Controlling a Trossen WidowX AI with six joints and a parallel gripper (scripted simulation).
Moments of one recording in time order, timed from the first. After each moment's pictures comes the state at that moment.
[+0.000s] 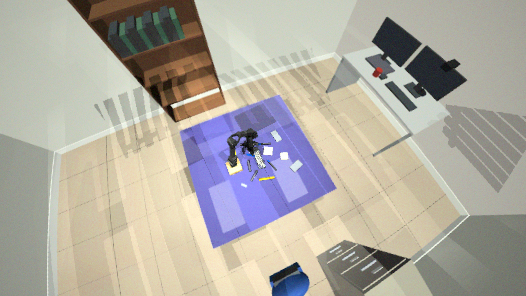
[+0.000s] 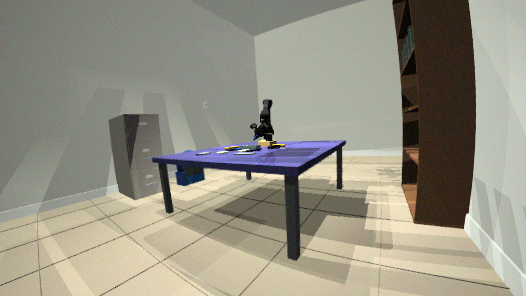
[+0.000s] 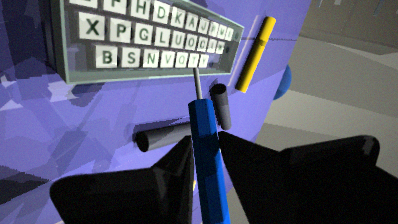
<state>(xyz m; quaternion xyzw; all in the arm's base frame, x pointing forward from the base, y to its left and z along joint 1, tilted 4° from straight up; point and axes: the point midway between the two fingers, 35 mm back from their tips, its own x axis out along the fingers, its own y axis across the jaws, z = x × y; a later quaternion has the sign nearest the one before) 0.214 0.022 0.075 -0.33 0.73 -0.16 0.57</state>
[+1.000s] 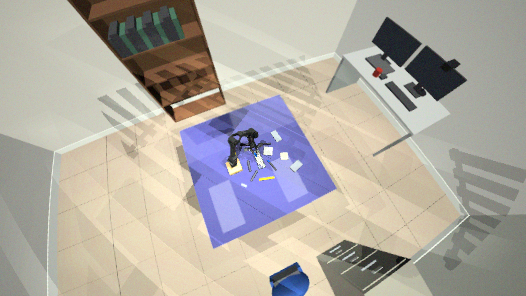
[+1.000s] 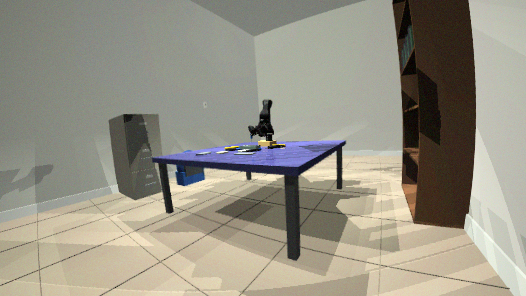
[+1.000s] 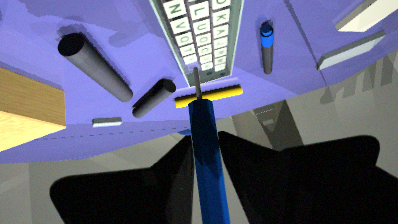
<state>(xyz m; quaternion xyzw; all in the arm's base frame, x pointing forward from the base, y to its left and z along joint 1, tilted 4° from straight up) 0.240 0.005 0.095 -0.65 0.69 0.16 0.29</state>
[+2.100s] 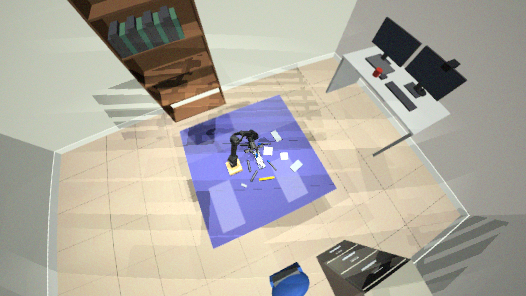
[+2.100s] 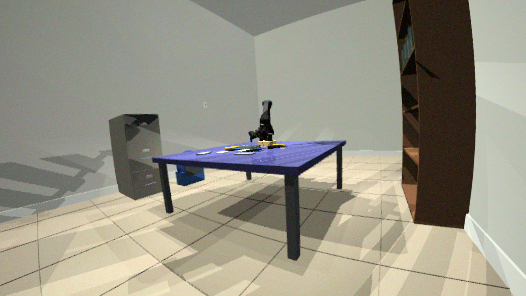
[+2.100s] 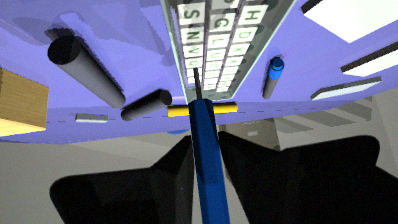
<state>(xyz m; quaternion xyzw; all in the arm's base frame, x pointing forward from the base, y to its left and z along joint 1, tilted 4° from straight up) 0.246 0.005 0.062 -0.68 0.67 0.20 0.22</state>
